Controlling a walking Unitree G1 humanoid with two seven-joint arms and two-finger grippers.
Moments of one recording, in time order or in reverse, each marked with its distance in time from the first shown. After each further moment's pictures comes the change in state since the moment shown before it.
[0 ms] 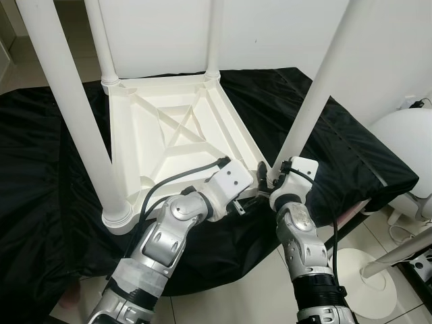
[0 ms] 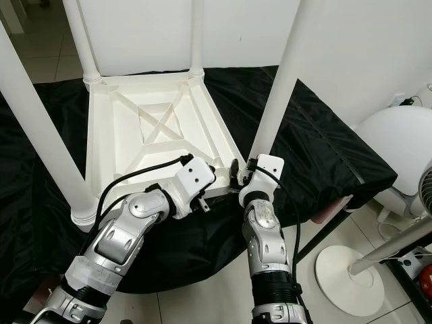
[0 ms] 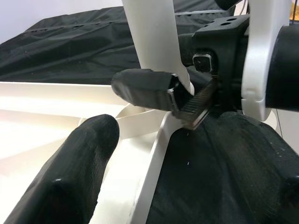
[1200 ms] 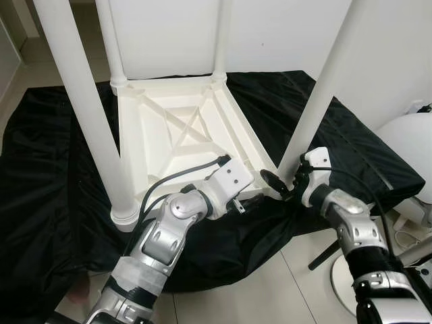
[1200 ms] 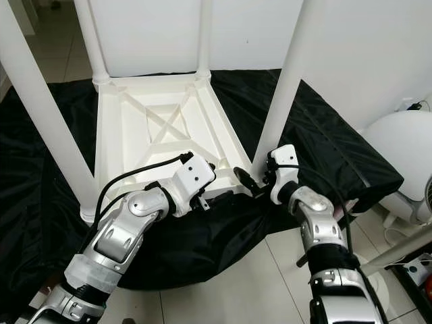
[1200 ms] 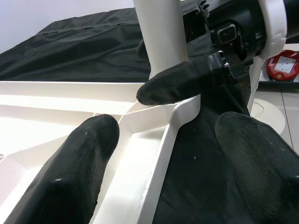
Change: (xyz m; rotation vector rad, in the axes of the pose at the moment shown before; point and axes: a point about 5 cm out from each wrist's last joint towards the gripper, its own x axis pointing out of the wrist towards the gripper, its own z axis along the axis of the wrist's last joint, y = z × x) left arm 0.000 0.002 0.002 0.015 -0.004 0.003; right arm 0.030 -0.053 0.015 -0.304 0.112 0.653
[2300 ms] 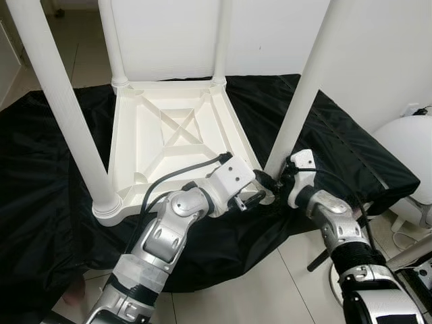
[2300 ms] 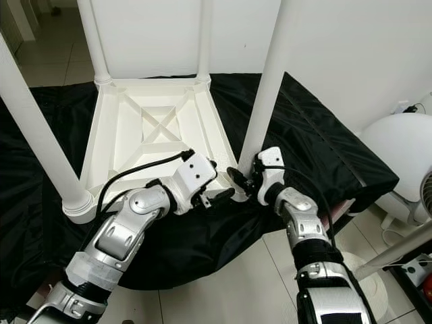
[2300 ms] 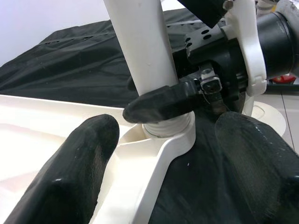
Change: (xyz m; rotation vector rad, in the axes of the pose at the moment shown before) left arm 0.002 0.001 0.003 0.004 -0.008 -0.002; right arm 0.017 0.018 -0.010 0.088 -0.005 -0.120
